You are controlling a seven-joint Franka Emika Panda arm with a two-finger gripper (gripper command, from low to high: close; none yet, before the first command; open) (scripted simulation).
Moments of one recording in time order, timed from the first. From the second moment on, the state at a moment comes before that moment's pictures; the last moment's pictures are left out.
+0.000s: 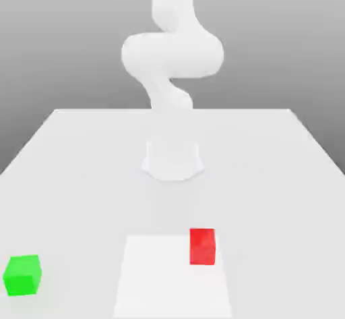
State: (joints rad) arm -0.01 -0.73 0.03 -2.36 -0.02 2.35 0.83
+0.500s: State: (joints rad) arm -0.03 -0.17 0.15 -2.74 -0.06 2.71 0.99
